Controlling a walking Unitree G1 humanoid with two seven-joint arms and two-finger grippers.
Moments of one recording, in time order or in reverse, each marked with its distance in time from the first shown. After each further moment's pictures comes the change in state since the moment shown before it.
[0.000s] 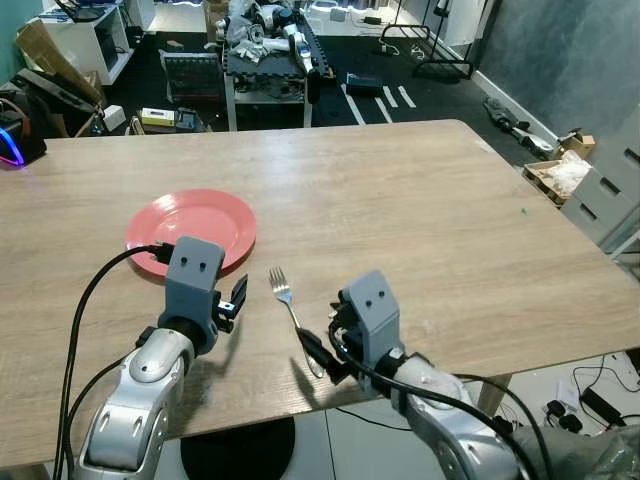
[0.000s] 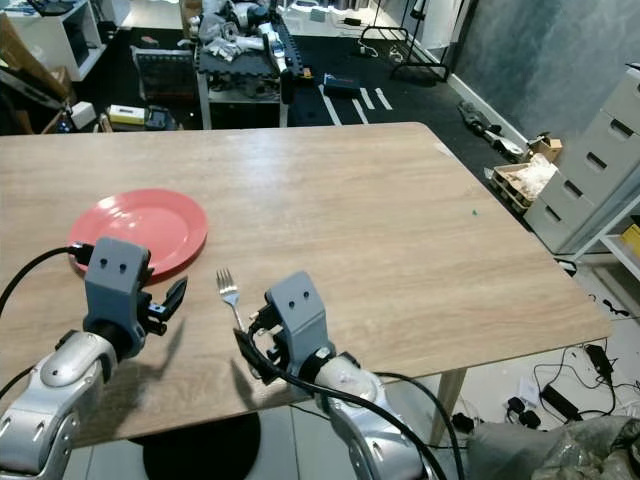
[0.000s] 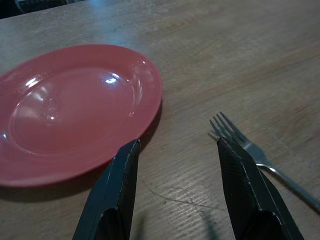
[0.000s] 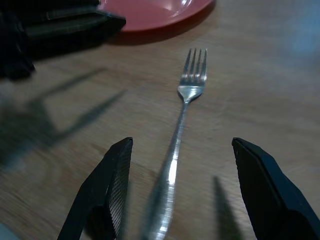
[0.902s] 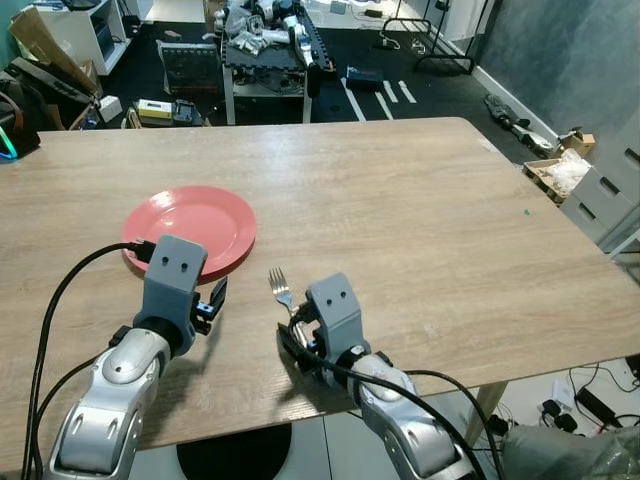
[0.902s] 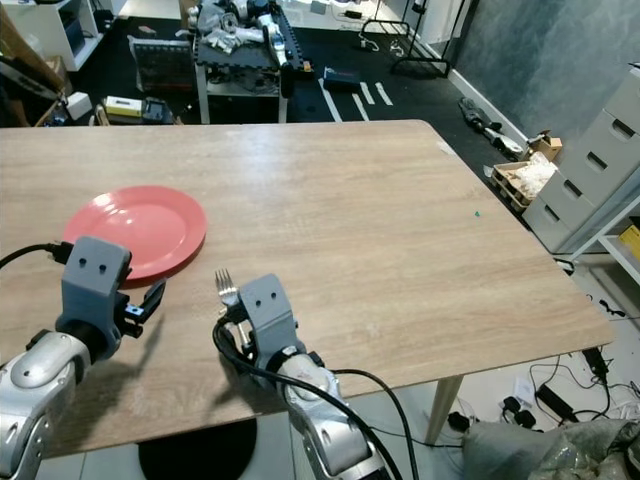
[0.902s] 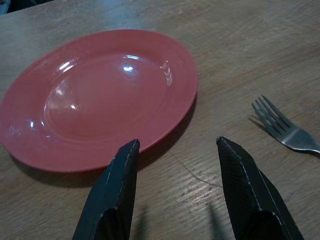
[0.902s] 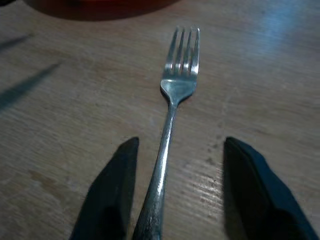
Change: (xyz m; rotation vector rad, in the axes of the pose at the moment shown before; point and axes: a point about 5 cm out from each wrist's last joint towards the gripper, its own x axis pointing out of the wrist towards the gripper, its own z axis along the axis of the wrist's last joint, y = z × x) left arm -0.009 0.021 0.001 0.058 0.027 0.038; right arm 0.037 0.001 -0.019 -0.097 0.056 -0.152
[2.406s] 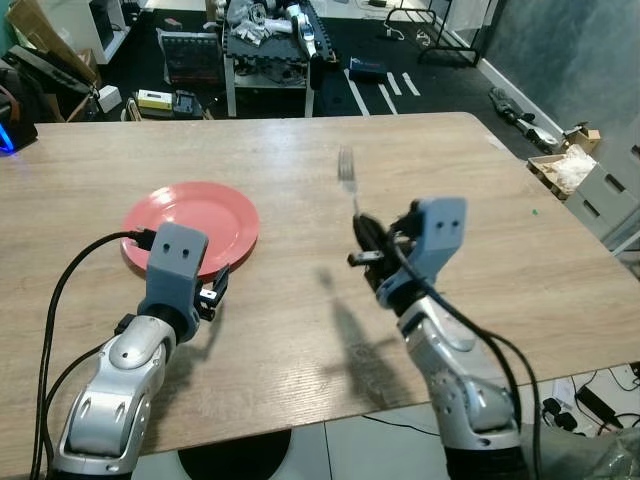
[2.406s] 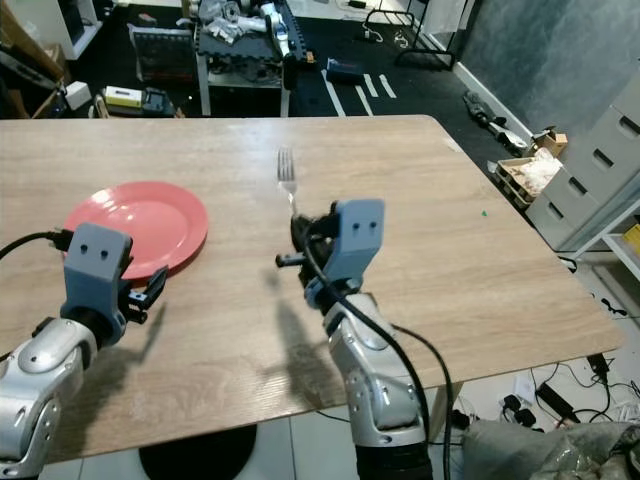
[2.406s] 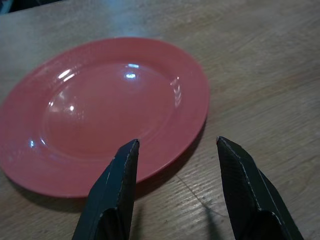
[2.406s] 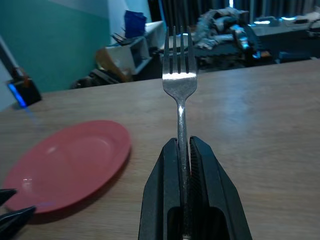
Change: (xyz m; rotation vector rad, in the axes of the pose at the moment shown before) left arm 0.011 -0.001 0.010 -0.026 -0.029 0.019; right arm -0.035 -0.063 0.093 0.229 -0.517 -0.184
